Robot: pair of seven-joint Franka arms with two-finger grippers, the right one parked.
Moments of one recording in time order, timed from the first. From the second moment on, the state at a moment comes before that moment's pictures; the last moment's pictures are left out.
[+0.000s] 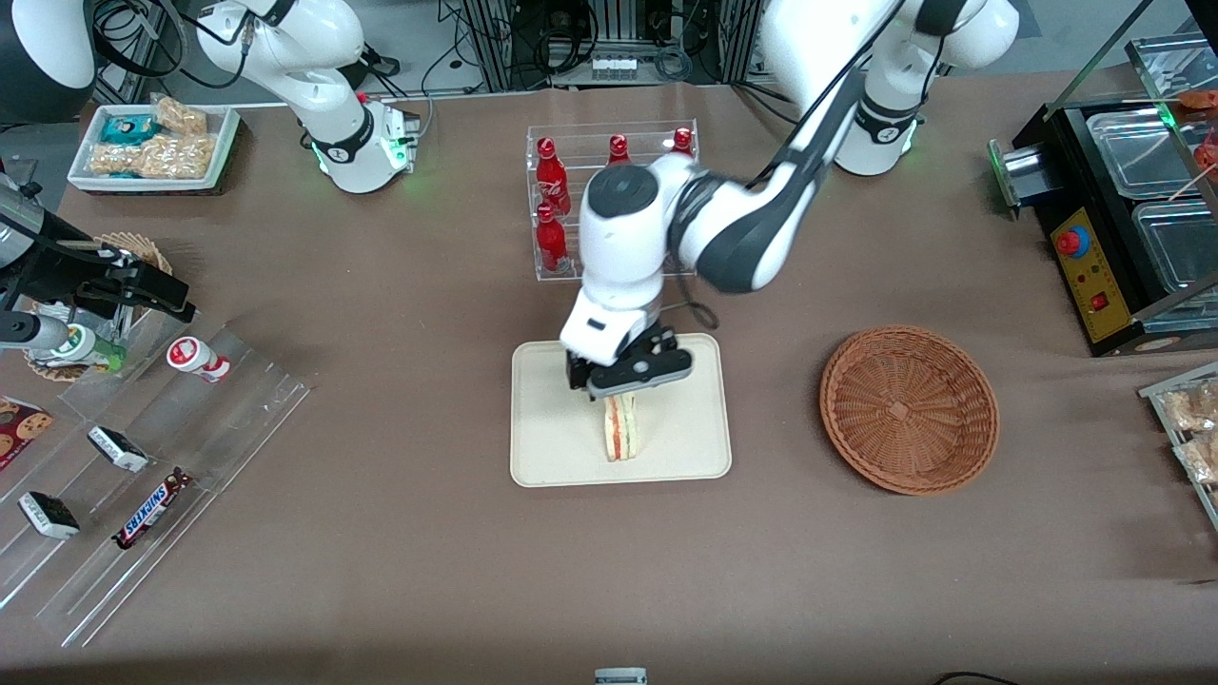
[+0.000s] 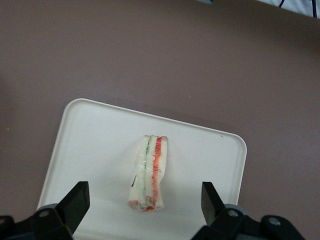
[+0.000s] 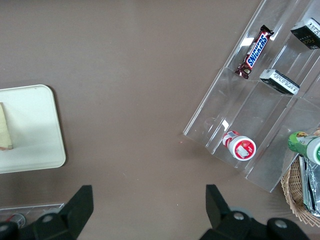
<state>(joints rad) -0.79 0.53 0.07 -1.37 0.14 2.10 -1.09</state>
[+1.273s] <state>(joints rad) -0.18 -0.01 0.08 -1.75 0.07 1.69 -0.14</state>
